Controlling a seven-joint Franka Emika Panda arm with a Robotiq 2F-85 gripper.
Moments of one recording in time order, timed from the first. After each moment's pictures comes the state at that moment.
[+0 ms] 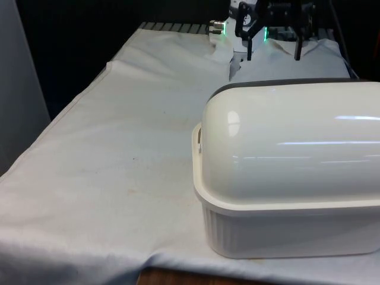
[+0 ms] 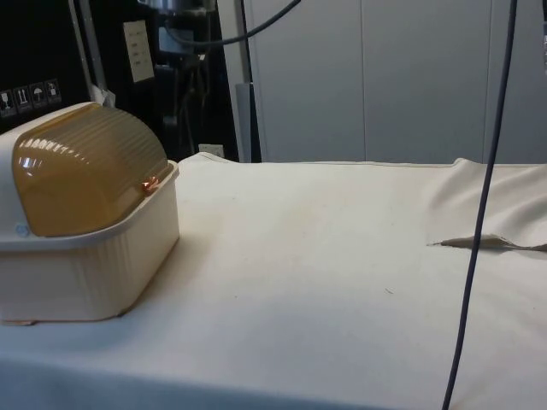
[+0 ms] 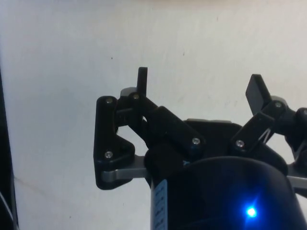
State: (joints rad) arm 0.24 0.16 -0.12 -2.07 0.00 2.40 0.00
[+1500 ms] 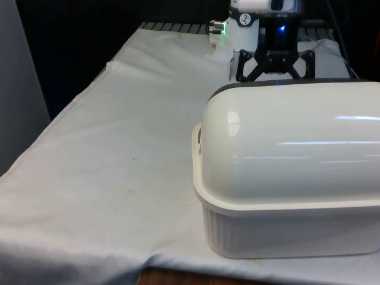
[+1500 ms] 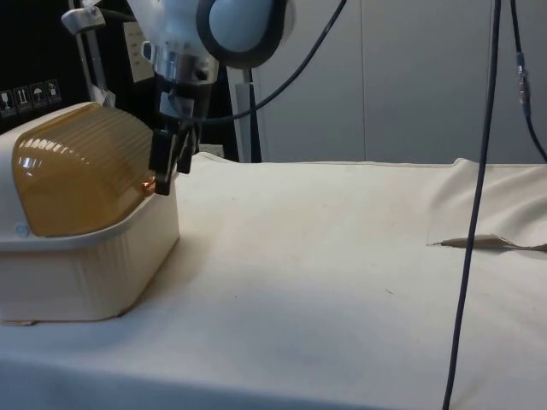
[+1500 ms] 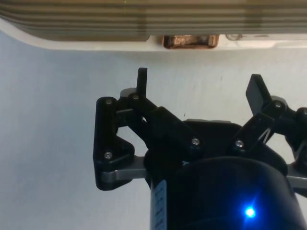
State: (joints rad) arm 0.24 0.32 -0.11 -2.13 0.00 2.77 -0.01
